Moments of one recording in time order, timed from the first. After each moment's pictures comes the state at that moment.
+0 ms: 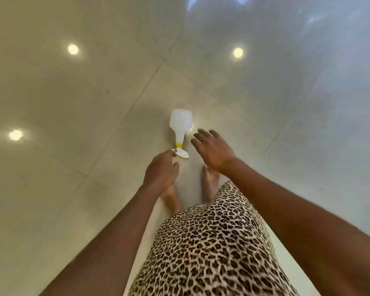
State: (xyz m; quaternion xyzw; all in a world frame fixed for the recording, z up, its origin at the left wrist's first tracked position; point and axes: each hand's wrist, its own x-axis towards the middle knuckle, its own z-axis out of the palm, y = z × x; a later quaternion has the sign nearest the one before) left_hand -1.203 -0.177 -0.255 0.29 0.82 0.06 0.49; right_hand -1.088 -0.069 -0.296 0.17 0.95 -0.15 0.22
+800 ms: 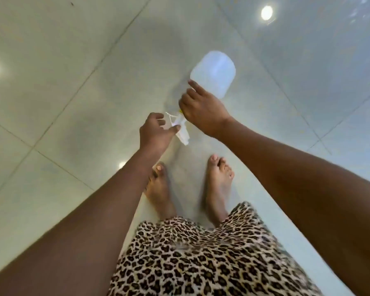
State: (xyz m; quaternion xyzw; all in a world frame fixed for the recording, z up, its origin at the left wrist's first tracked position) left_hand -1.212 -0.160 -0.453 0.00 0.85 0.23 0.48; right_hand -1.138 -0.043 -0.495 -0.07 0.98 0.09 0.15
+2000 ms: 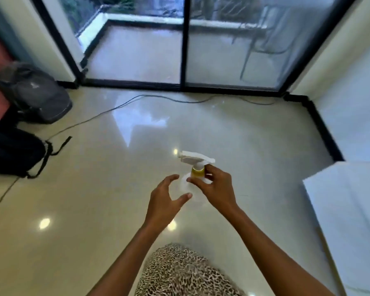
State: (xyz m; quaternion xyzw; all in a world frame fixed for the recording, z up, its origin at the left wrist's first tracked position) left_hand -1.019 -0.153 0.206 0.57 0.65 0.31 0.41; right_hand -0.870 -0.127 0.208 0.61 0.60 -0.34 -0.38
